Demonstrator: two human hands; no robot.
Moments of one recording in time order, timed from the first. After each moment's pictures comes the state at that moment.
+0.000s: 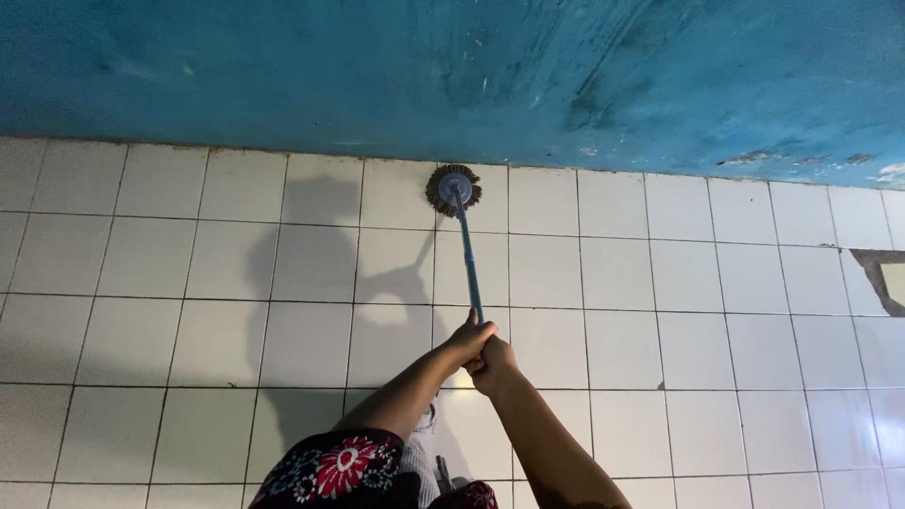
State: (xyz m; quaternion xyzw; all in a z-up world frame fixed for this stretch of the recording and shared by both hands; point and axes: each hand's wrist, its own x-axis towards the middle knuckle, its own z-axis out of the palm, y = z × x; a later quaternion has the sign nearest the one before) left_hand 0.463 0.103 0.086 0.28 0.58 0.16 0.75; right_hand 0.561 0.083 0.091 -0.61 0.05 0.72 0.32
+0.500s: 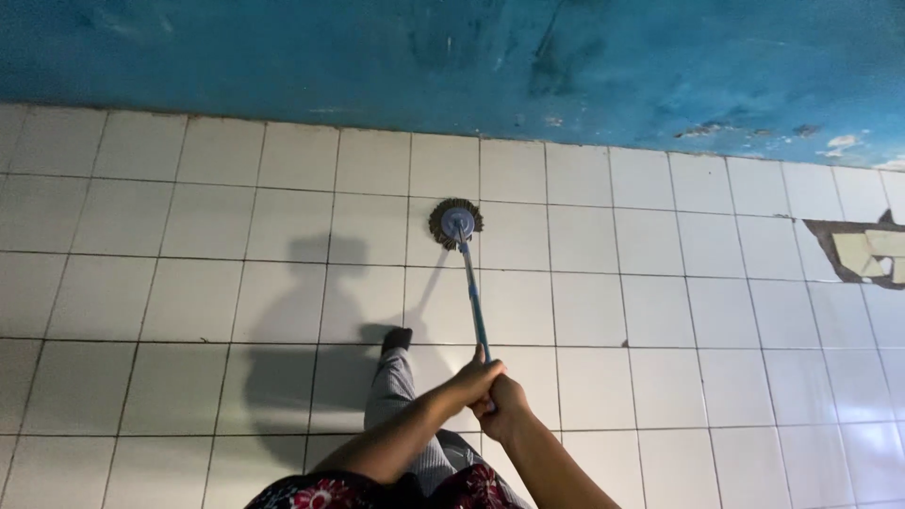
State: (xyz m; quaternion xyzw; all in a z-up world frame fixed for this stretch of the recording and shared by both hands) left_hand 0.607 -0.123 0.110 0.29 0.55 0.16 0.77; right_hand 0.710 -0.145 0.127 -0.60 0.08 0.74 0.30
